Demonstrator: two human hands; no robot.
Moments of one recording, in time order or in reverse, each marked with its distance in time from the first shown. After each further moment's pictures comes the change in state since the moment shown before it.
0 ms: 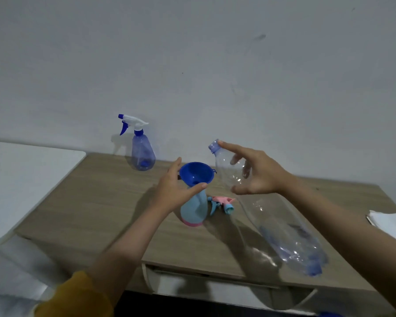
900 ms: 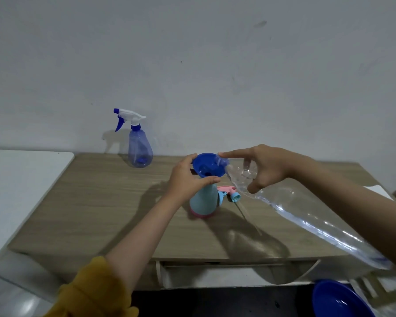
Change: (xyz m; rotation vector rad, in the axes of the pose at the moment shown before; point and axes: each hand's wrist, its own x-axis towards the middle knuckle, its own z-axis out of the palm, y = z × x) left_hand 0.016 -0.009 -0.015 -0.092 -0.120 0.080; right_hand 0.010 -0.054 0.001 -0.314 -0.393 0.291
